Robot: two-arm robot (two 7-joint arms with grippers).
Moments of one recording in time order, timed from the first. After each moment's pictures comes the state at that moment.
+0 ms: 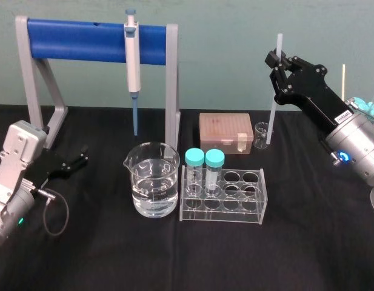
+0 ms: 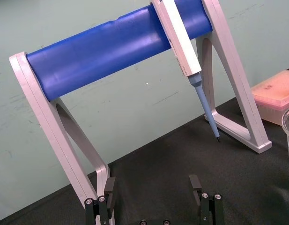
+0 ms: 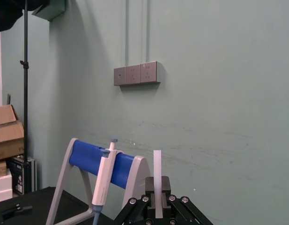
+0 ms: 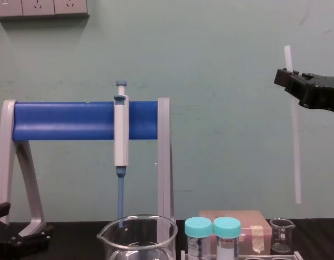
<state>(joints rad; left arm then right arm) -0.20 0.60 0.45 -1.41 -0.25 -0.12 0.03 0.28 0.38 -0.22 -1.54 0.48 -0.17 0.44</state>
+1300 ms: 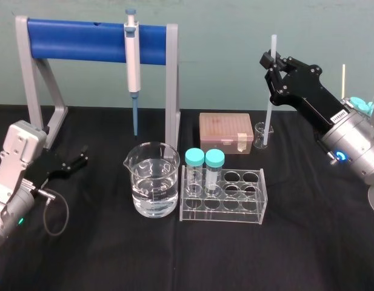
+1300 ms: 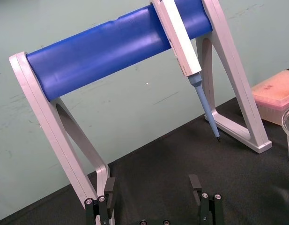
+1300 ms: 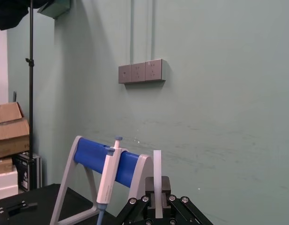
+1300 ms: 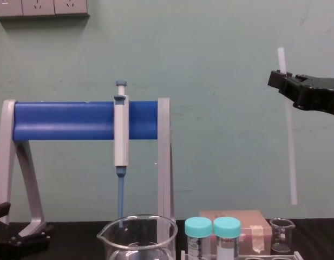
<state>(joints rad) -0.20 0.60 0.45 -1.41 -0.25 -0.12 0.03 0.29 0.39 -0.24 -1.53 0.48 -0.16 0.45</state>
